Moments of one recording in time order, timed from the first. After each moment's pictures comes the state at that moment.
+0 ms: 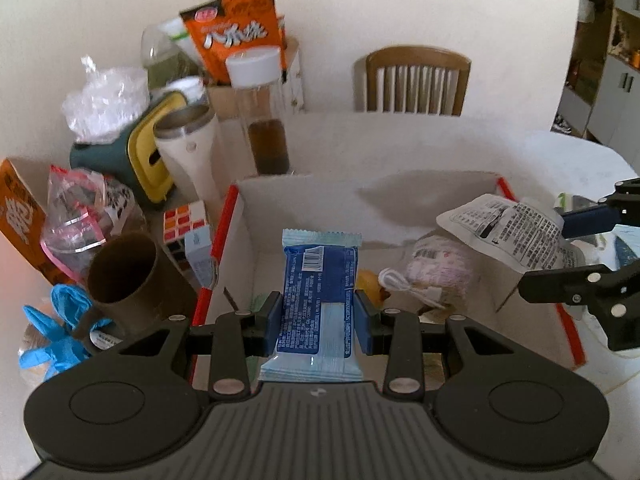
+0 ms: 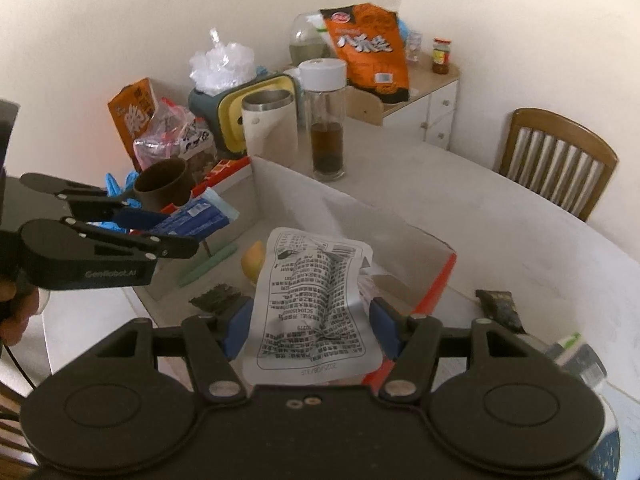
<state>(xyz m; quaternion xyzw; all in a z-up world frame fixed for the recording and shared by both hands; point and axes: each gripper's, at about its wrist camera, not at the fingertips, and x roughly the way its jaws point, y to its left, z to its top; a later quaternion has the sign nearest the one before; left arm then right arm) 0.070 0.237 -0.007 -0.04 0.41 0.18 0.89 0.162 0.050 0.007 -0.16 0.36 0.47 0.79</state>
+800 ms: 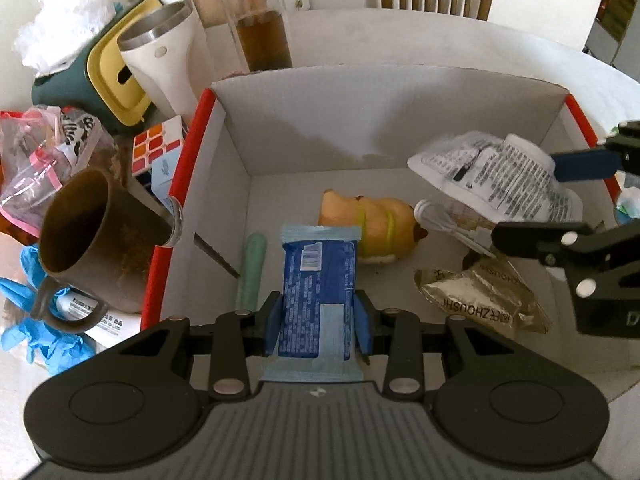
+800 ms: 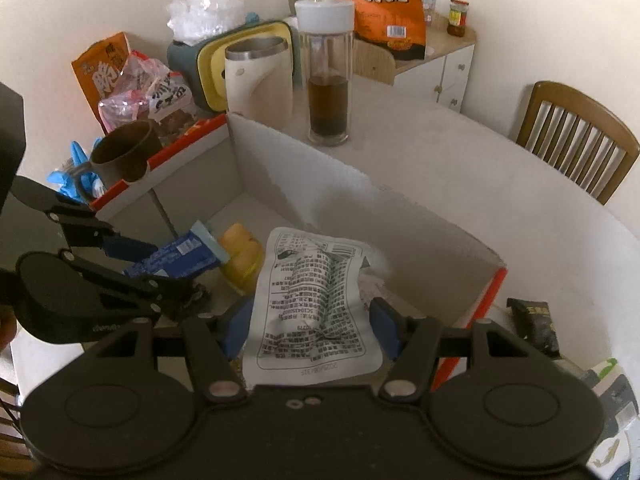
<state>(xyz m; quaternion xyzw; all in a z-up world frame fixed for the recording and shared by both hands) 0.120 0.259 -0.065 -0.05 0.54 0.18 0.82 0.200 0.109 -0.040 -0.20 0.41 0.46 0.76</state>
